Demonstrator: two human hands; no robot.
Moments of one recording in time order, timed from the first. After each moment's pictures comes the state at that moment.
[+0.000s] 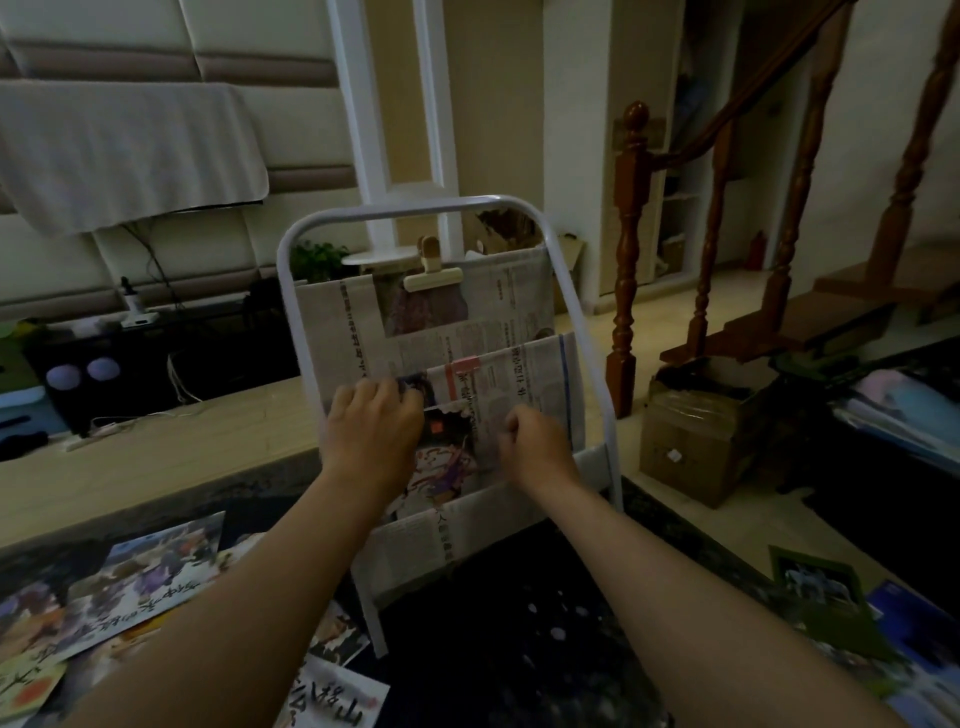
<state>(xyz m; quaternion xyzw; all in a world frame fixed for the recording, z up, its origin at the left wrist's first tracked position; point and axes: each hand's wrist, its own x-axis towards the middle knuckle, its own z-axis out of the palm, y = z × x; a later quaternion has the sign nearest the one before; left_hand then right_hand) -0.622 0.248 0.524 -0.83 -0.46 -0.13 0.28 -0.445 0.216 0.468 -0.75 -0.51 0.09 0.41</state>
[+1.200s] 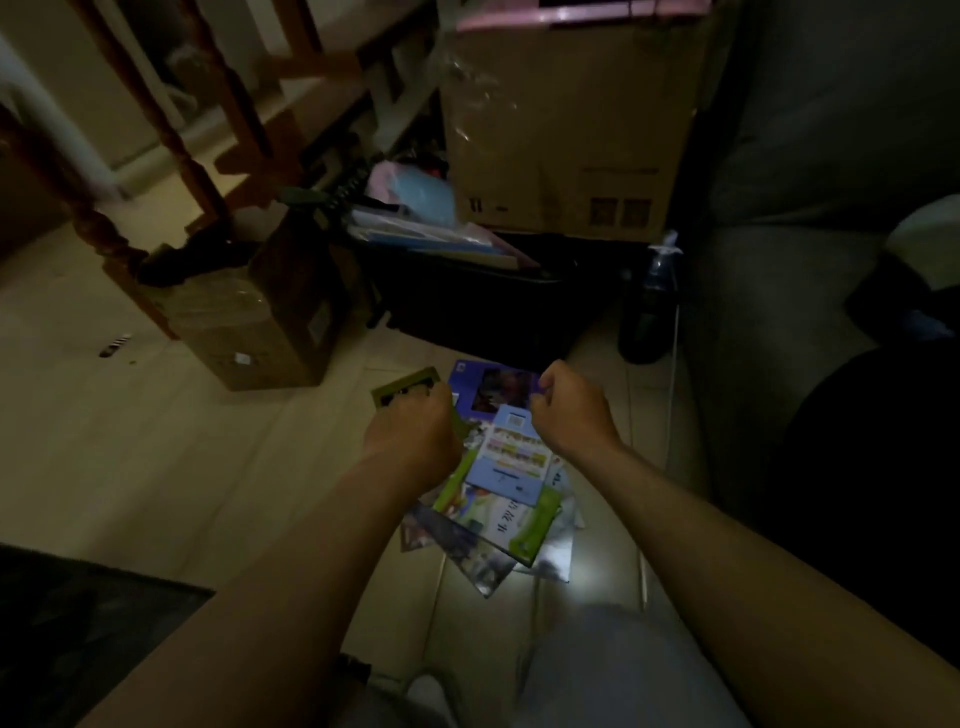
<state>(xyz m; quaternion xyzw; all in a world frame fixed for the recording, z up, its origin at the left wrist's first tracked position) -0.056 0.008 0.274 -1.00 -0.05 0.03 -0.05 0.017 -0.168 0.232 -0.91 -0.09 0.04 0.40</state>
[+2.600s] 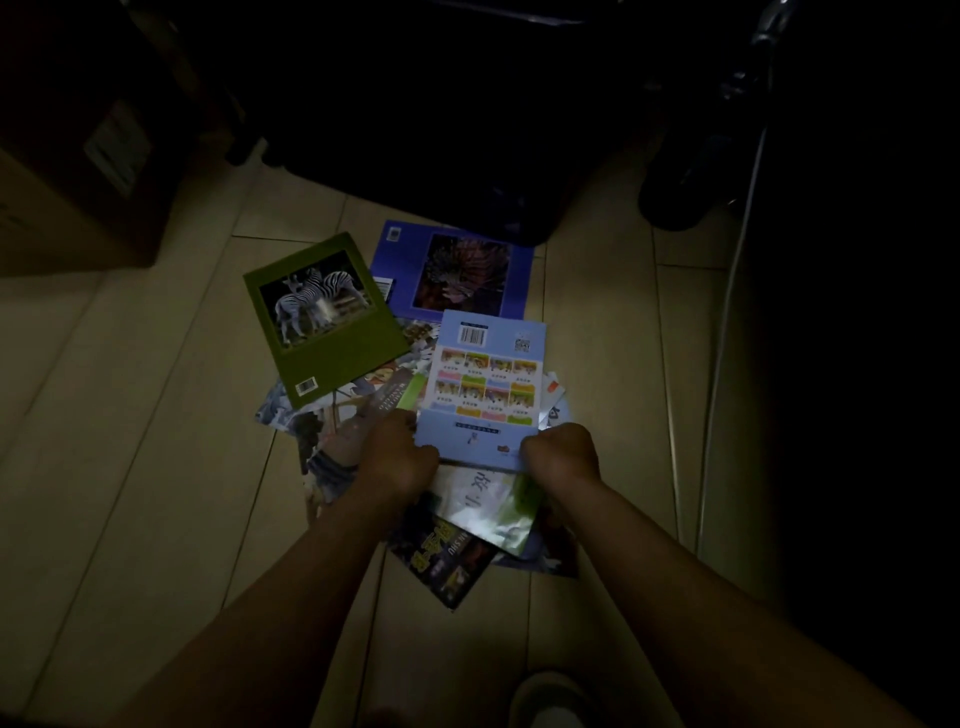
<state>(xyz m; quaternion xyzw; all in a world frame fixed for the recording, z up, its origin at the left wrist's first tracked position) 0.041 0.038 -0.037 -0.83 -0.28 0.22 -0.42 0.078 -0.138 -0.073 -0.82 0.27 0.28 0.41</state>
